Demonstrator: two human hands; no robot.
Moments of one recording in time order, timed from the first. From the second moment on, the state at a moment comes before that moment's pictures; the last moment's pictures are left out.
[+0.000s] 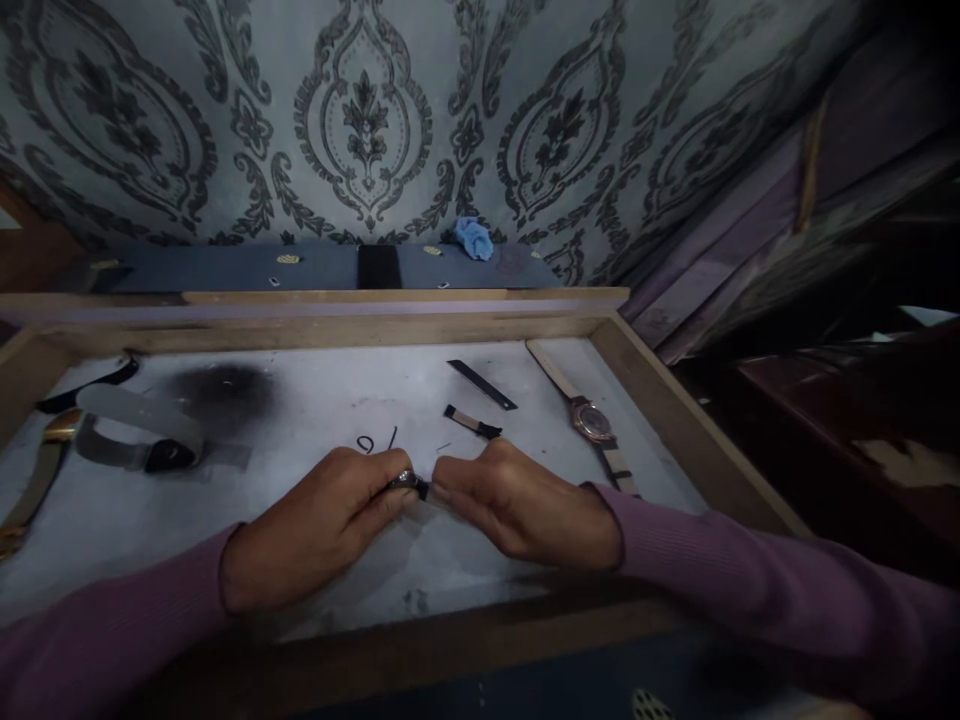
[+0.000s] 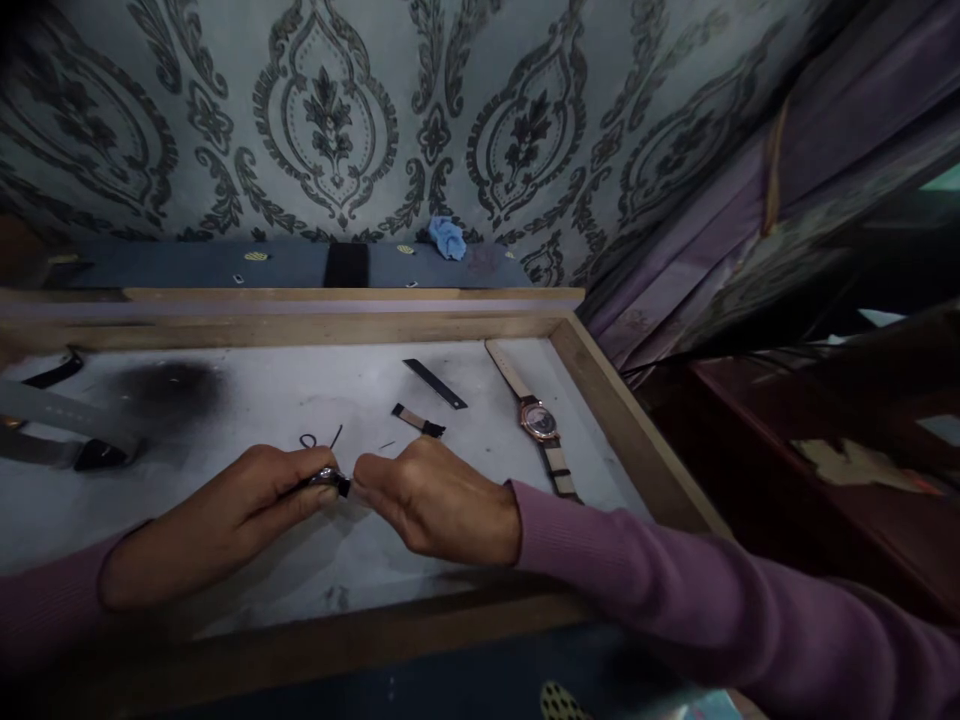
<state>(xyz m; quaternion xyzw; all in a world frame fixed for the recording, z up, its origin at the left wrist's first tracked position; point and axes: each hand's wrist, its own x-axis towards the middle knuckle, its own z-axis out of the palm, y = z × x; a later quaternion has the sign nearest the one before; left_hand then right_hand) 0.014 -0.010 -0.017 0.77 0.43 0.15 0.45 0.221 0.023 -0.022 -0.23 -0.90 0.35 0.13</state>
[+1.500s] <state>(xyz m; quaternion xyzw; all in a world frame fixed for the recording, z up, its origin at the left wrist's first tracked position) 0.012 -0.004 -0.022 0.53 0.39 0.18 0.73 0.226 0.024 -0.025 -0.15 -0.97 0.14 0.13</state>
